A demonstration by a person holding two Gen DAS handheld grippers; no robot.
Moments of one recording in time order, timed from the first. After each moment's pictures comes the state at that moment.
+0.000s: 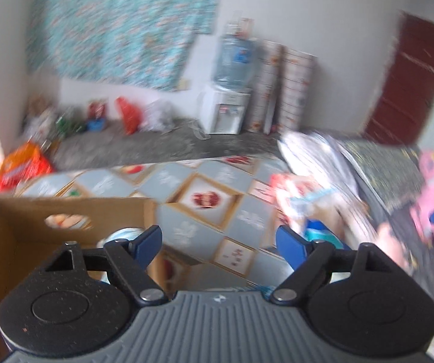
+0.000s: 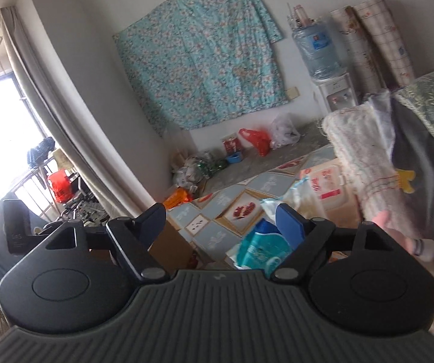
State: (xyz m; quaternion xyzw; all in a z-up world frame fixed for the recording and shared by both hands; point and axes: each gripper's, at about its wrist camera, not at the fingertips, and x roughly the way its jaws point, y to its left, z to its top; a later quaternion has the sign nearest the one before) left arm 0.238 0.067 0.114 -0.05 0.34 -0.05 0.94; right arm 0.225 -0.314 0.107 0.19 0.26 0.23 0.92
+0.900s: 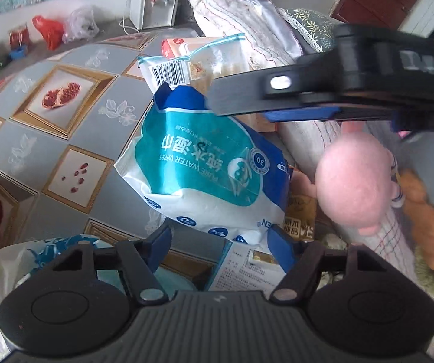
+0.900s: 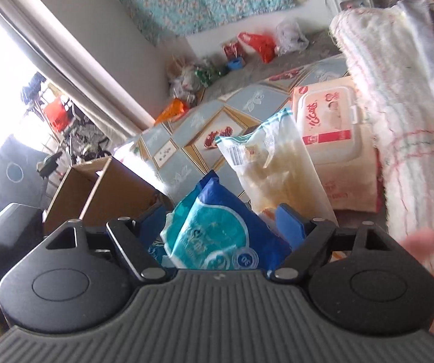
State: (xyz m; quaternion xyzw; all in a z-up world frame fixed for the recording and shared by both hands) left arm 0.334 -0.092 -0.019 -0.05 0.53 -0.14 0.84; right arm 0.404 -0.264 0.005 0.14 0.45 0.30 0.83
